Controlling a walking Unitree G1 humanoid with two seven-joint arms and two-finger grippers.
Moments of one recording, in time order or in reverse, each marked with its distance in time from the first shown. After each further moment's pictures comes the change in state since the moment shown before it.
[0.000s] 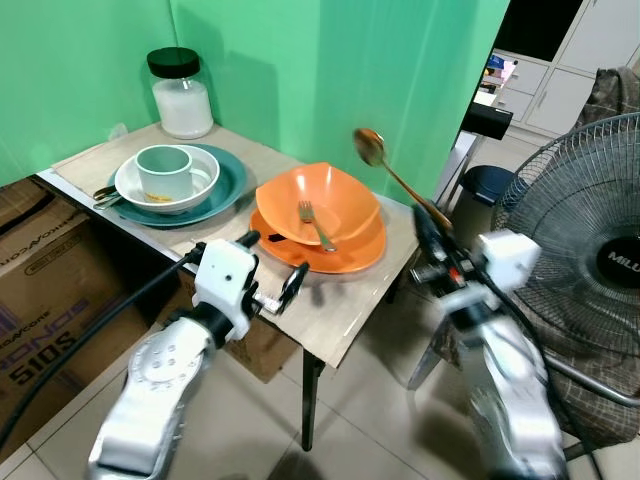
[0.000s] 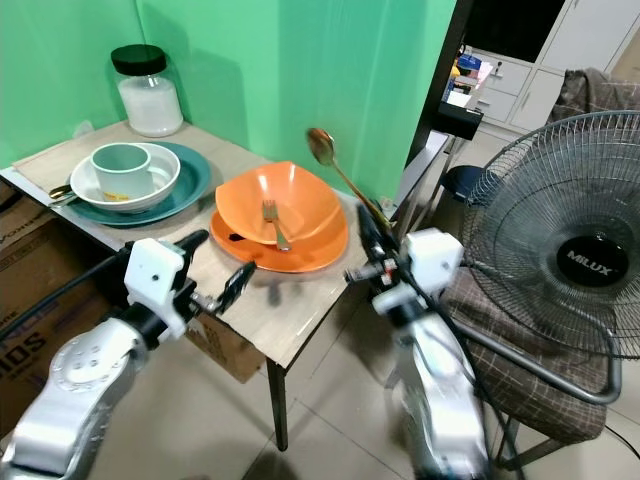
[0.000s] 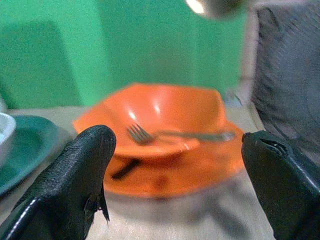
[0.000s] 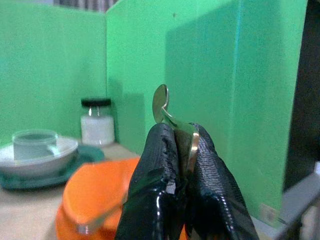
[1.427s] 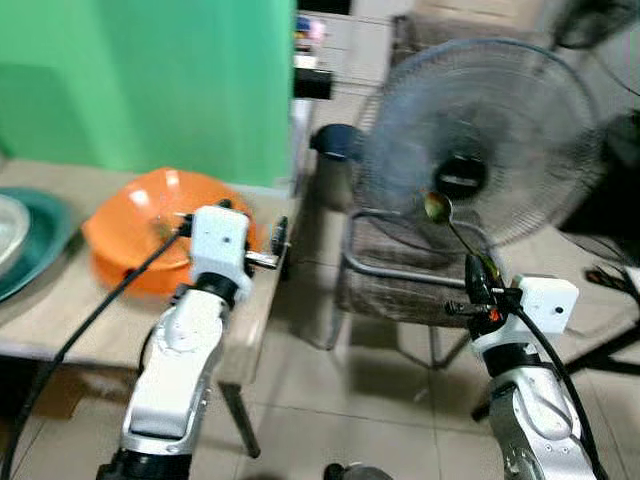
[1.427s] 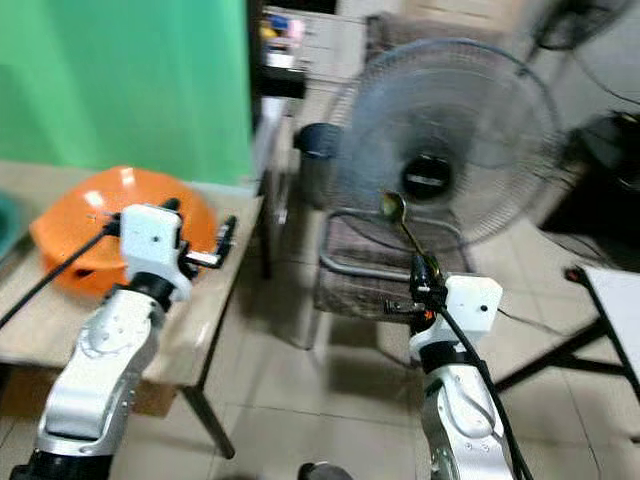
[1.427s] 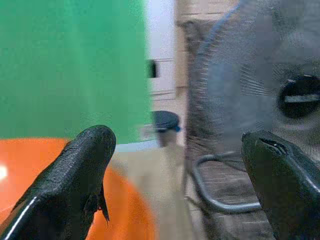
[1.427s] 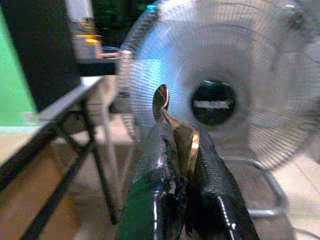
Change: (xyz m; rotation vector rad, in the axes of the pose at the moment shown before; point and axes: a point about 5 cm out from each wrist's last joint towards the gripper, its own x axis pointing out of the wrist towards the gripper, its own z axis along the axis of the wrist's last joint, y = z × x) left arm 0.022 0.011 0.009 0.000 -0.006 0.232; right arm -0.044 -0.017 -0.007 -0.001 0.246 -0.381
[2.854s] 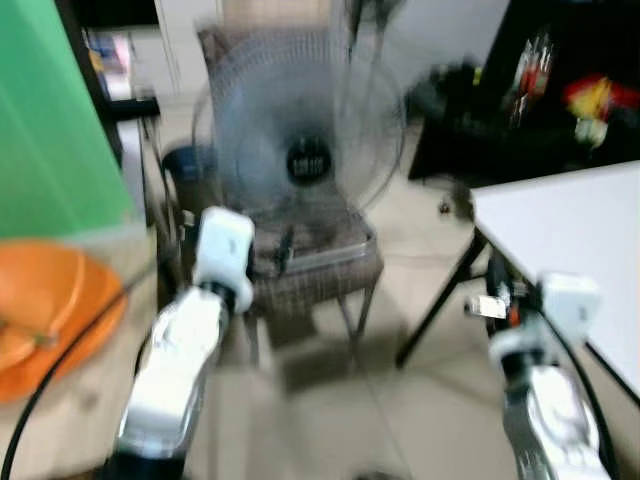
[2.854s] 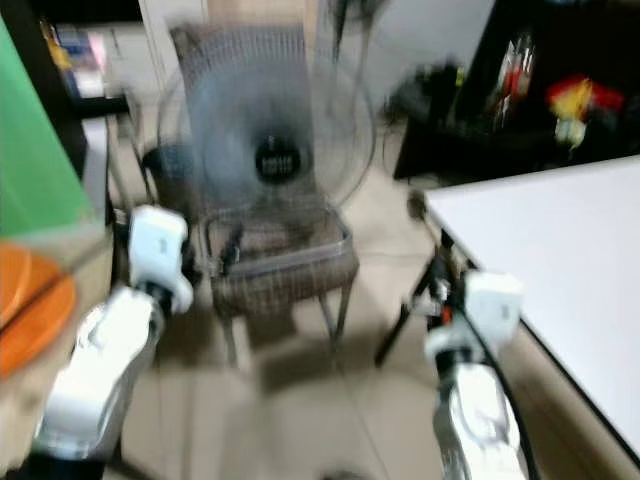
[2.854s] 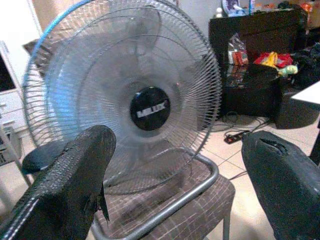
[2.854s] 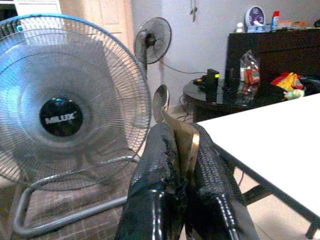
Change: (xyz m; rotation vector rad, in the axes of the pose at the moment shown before) left arm 0.000 0.002 -0.008 0.018 0.013 -0.062; right arm -0.002 -0.007 0.011 -0.006 -0.024 -0.046
